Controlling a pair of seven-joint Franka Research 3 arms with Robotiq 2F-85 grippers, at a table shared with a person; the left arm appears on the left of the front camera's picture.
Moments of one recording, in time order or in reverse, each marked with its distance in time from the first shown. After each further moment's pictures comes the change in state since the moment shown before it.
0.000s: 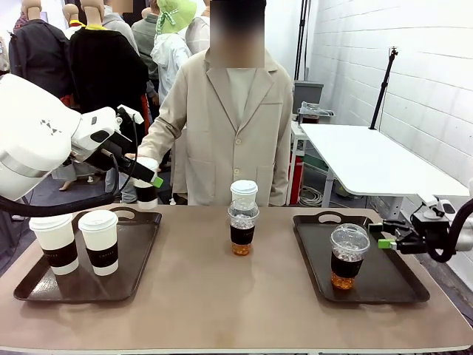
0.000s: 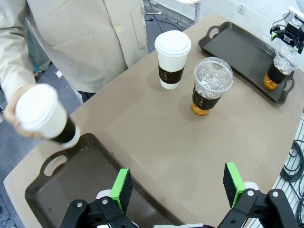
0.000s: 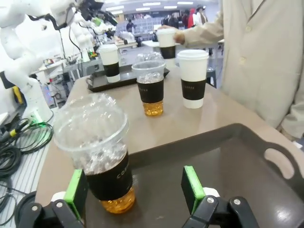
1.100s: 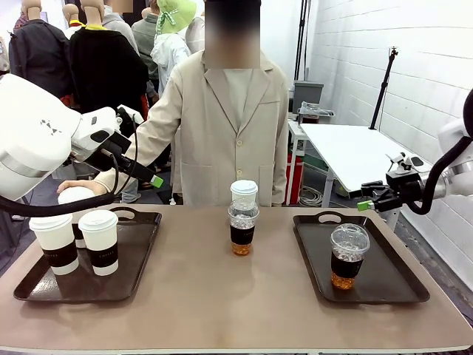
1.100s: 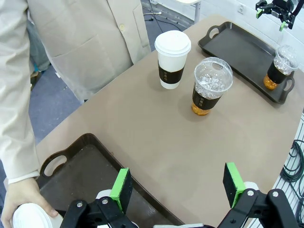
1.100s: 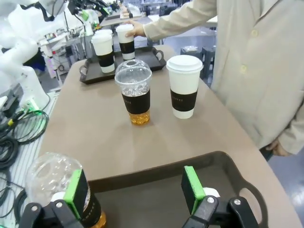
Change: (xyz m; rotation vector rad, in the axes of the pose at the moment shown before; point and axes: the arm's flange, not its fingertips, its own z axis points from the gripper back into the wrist) left arm 0.000 0.000 0.000 0.000 0.000 0.000; right arm 0.110 -0.062 -0.046 0.051 0.191 0.025
